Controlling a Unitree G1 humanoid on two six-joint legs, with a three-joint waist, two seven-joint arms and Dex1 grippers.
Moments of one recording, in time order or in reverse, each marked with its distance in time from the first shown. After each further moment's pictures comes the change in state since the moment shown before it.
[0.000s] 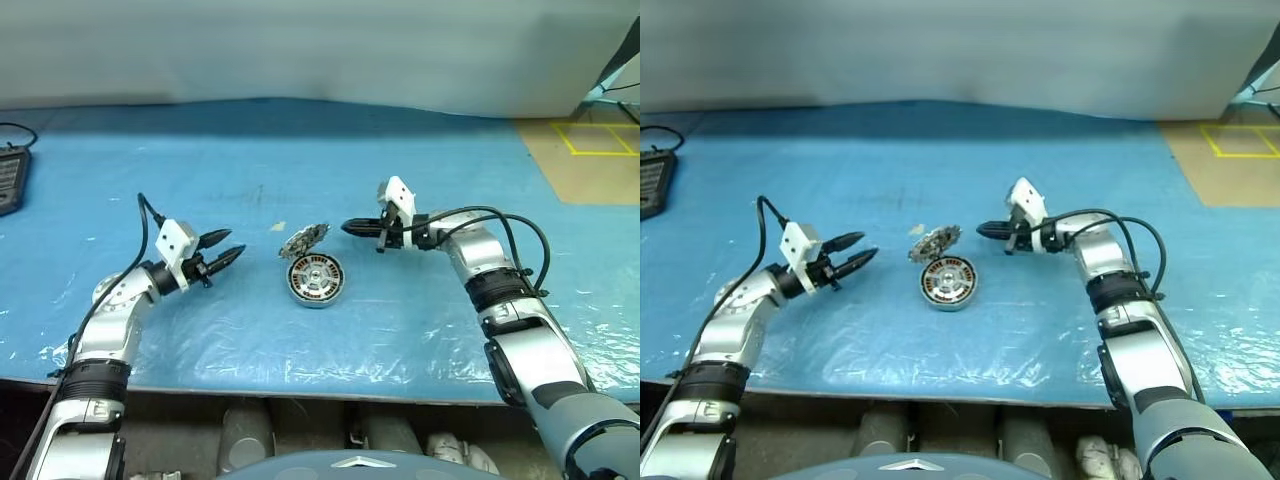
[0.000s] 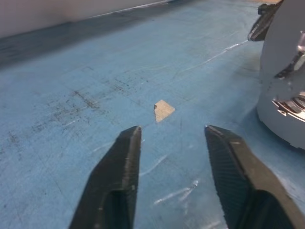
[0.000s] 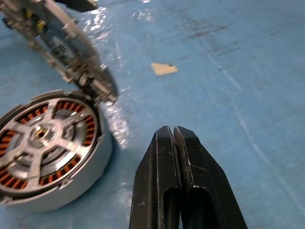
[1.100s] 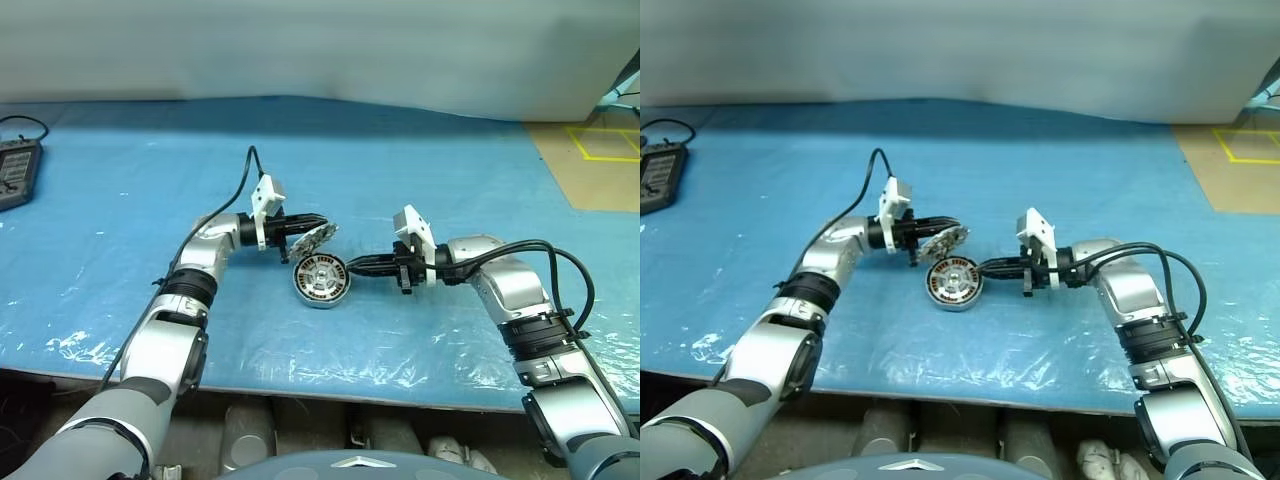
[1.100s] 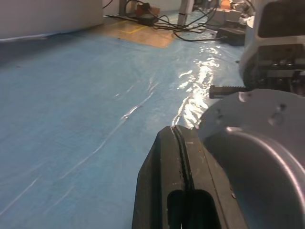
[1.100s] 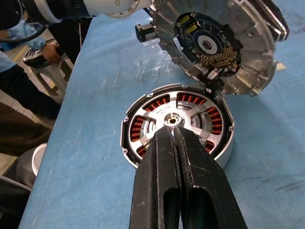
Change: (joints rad) left arm -0.496 -0.278 -0.128 0.475 0.059 0.028 -0.371; right arm 0.229 -0.110 -0.001 -0.469 0.169 0.268 0.091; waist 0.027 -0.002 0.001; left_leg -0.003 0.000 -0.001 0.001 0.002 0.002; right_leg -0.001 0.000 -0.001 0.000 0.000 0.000
